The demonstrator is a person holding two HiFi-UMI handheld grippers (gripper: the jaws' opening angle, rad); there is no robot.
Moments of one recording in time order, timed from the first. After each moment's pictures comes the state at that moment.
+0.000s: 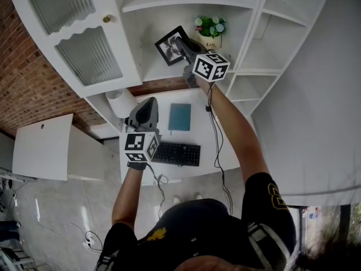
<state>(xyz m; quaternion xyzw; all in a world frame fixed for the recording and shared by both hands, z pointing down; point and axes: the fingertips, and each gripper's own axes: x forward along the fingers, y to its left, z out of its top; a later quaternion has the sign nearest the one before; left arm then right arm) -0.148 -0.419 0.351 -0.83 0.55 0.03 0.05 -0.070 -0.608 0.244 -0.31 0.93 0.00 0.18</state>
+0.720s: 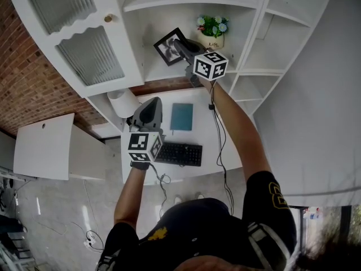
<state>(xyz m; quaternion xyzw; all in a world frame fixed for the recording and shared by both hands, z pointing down) -0.142 -0.425 0.354 -0.83 0.55 0.03 0.05 -0.087 -0.619 0.260 -0.29 0.95 0.03 0.13</state>
